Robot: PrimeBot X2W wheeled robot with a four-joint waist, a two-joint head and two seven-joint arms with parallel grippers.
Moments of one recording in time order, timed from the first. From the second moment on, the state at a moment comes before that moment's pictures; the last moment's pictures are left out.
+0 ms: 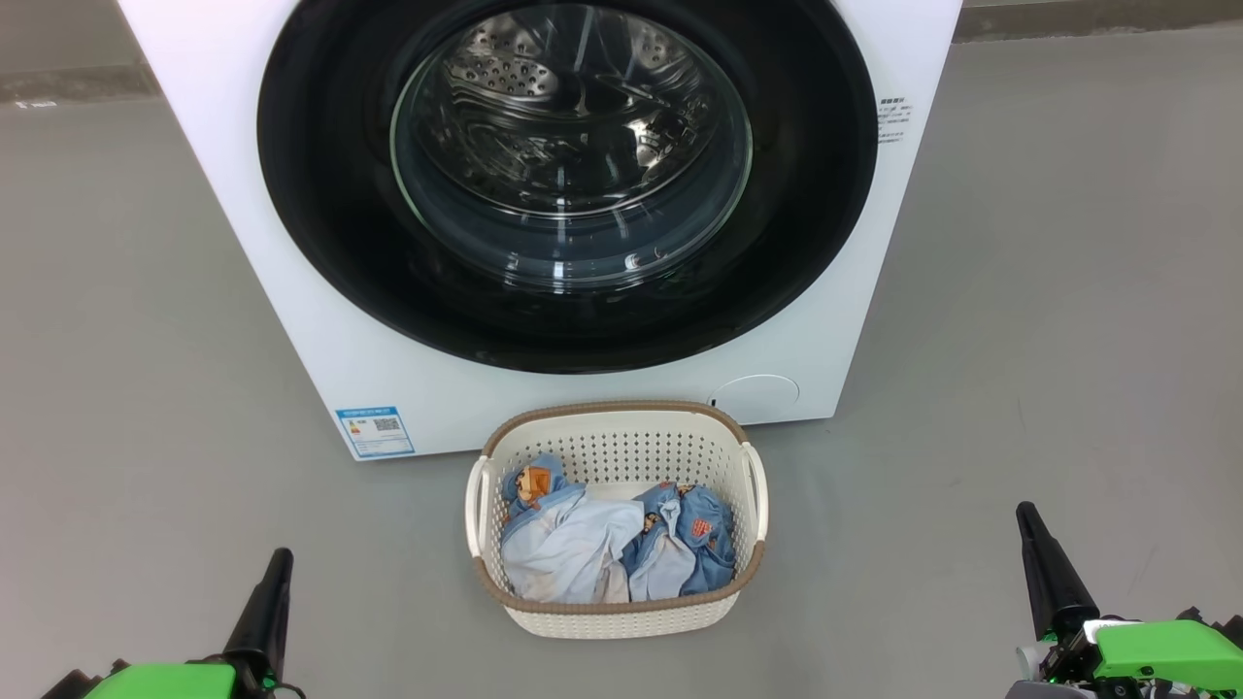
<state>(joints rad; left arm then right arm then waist) -0.07 0.04 0.08 0.27 -1.60 -0.13 0.11 -0.06 -0.04 -0.14 0.28 1.60 0.13 0.11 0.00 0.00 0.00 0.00</state>
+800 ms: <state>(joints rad) -0.07 0.04 0.08 0.27 -1.60 -0.13 0.11 -0.06 -0.04 -0.14 0.28 1.60 0.13 0.11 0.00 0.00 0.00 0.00</state>
